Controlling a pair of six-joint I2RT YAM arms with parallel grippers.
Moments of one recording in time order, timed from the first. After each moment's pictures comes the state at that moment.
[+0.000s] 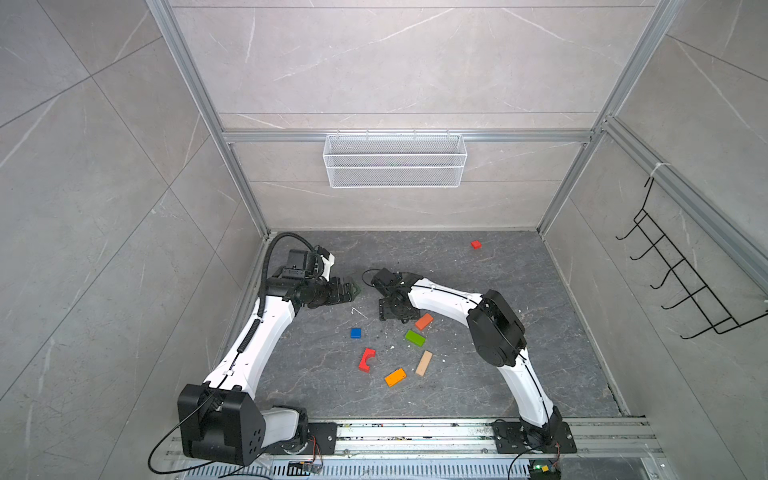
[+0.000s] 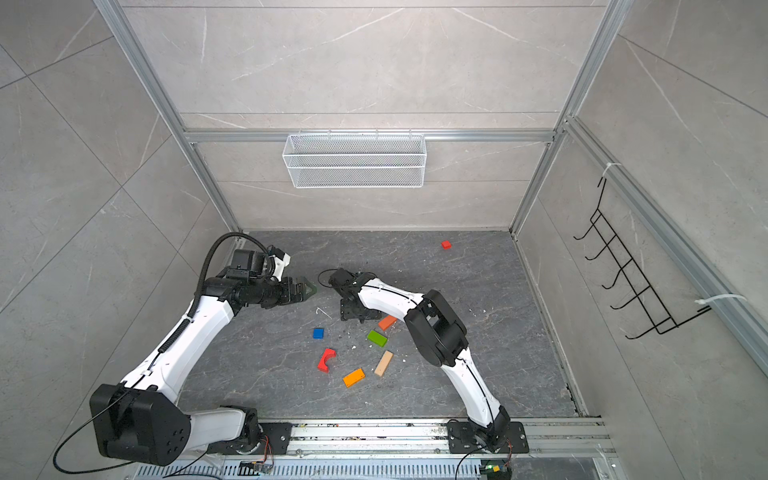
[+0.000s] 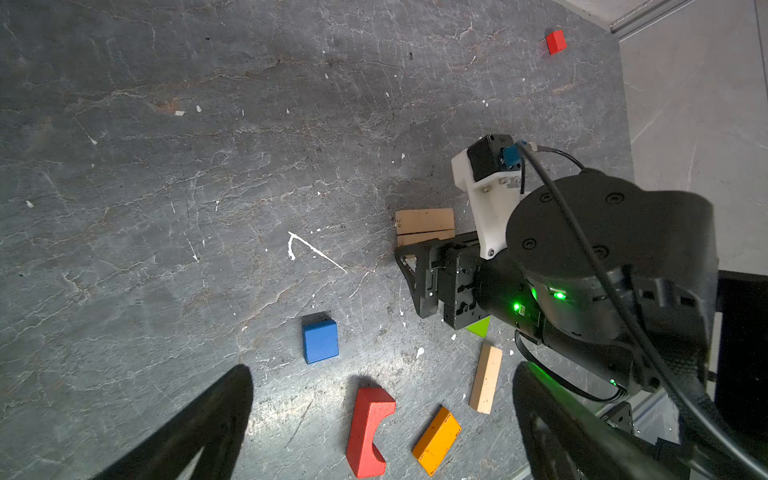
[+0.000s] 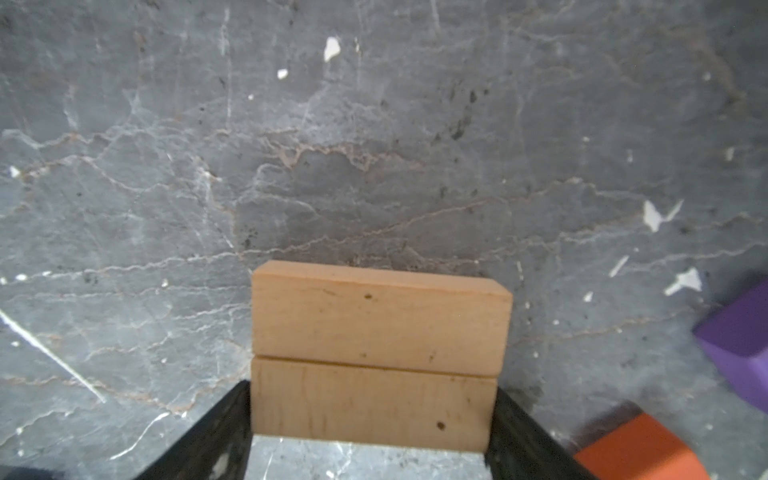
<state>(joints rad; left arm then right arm) -0.18 1.30 1.13 -0.77 0.40 -0.27 0.82 2.28 1.80 -0.84 0.17 0.72</state>
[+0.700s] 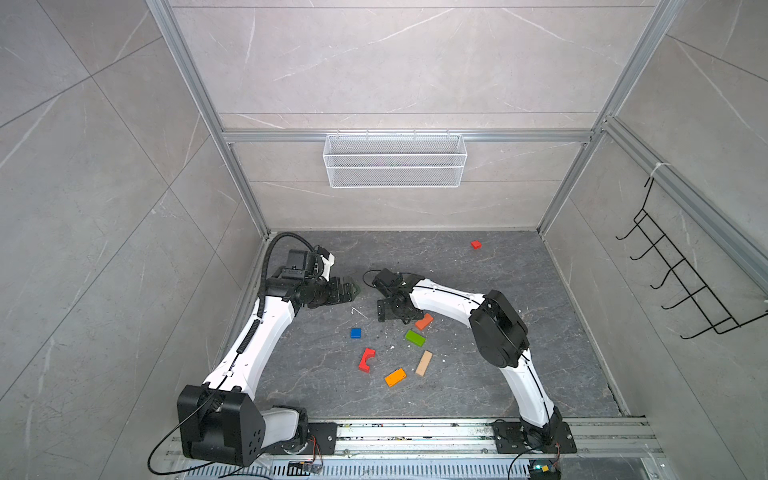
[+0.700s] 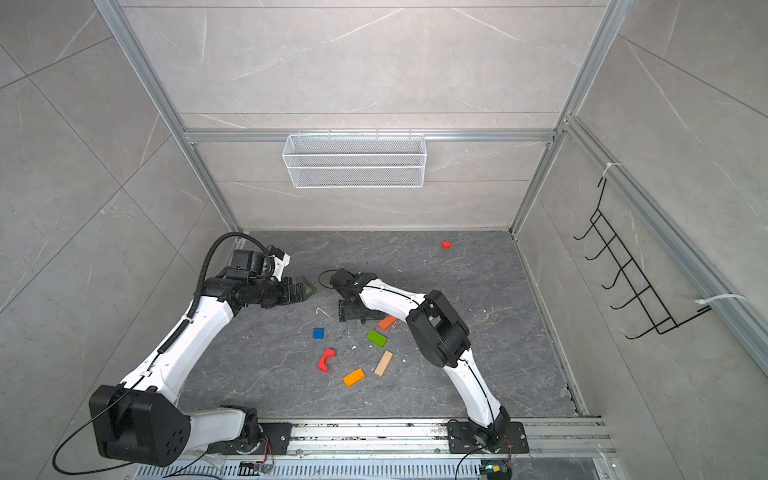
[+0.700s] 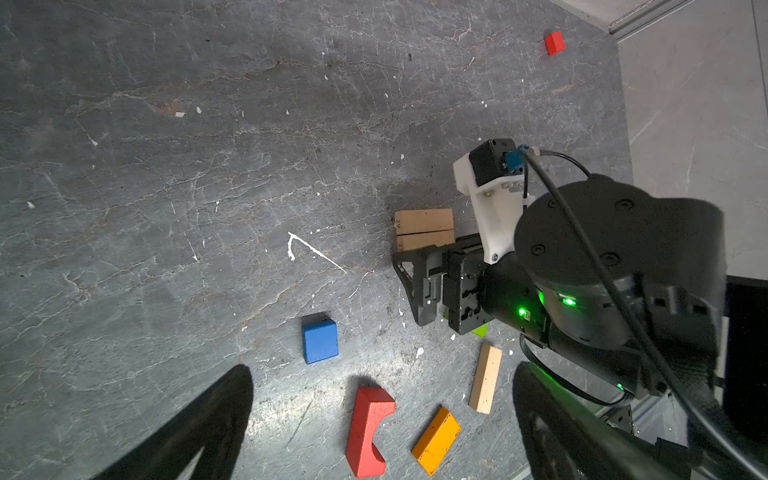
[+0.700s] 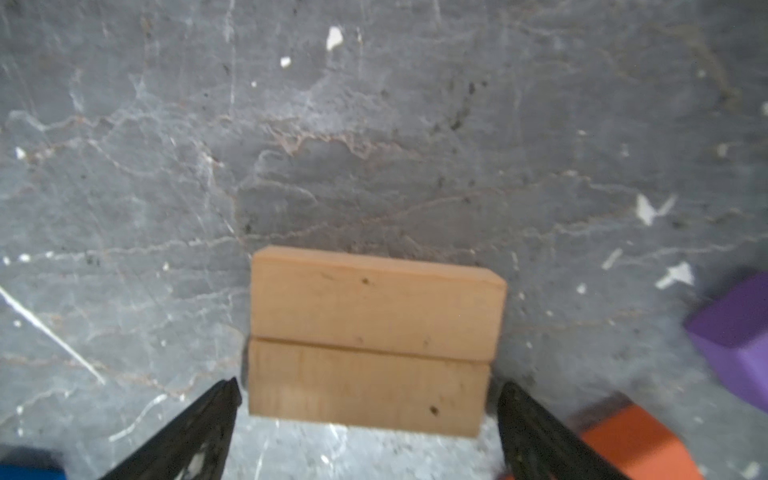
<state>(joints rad) -0.18 1.29 1.13 -0.77 0.40 -0.27 0.82 2.23 1.76 -0.83 0.17 0.69</state>
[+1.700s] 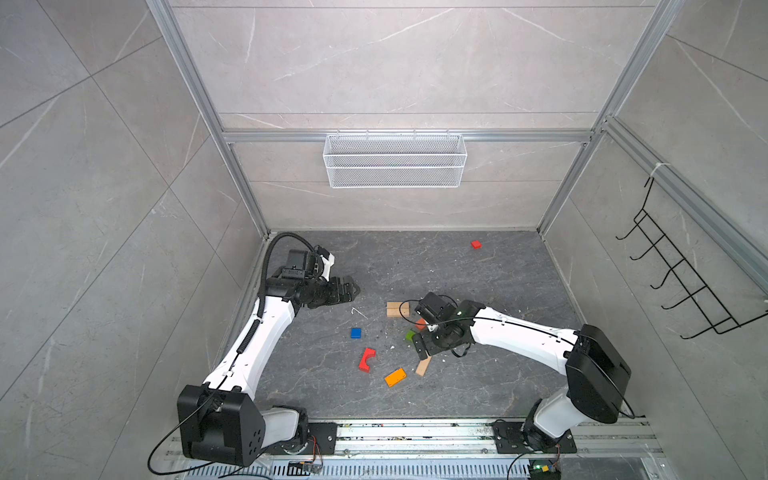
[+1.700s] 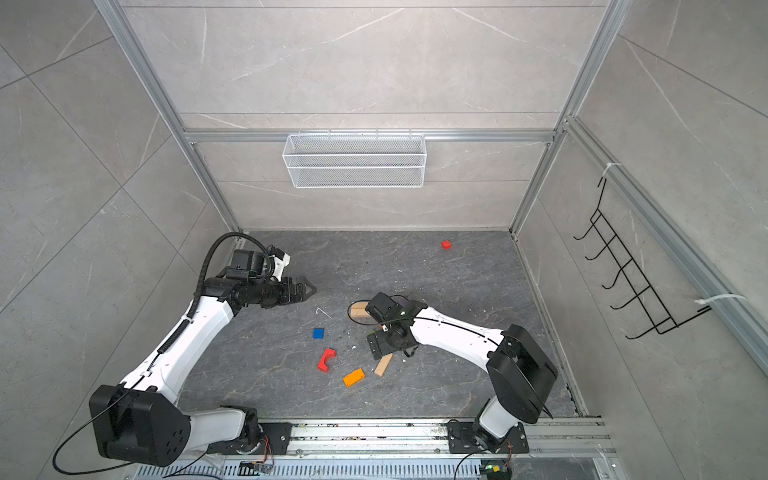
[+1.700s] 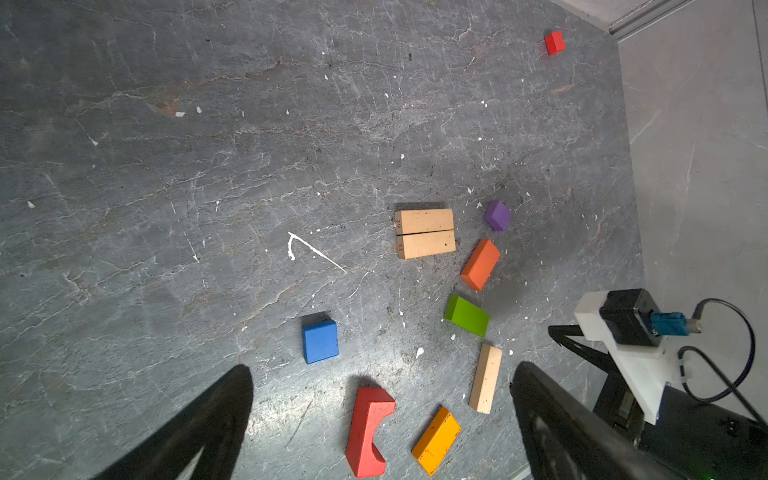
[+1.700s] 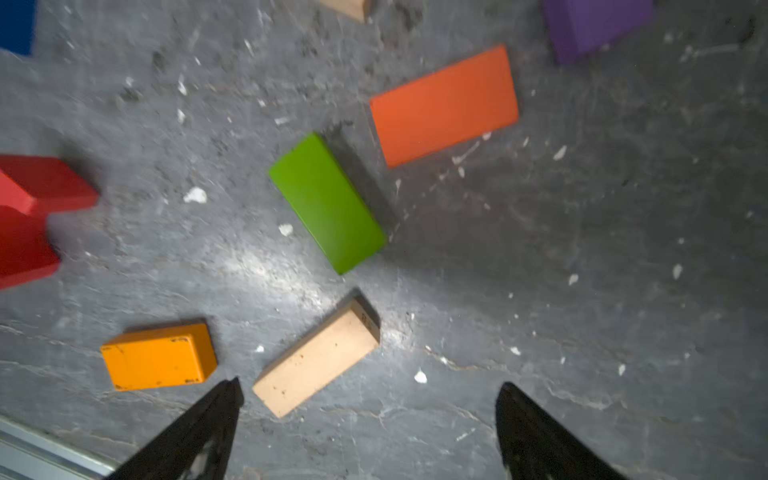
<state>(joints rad) -0.18 1.29 1.13 -0.77 0.40 -0.27 0.86 1.60 1.08 -0.80 0.05 0.44</state>
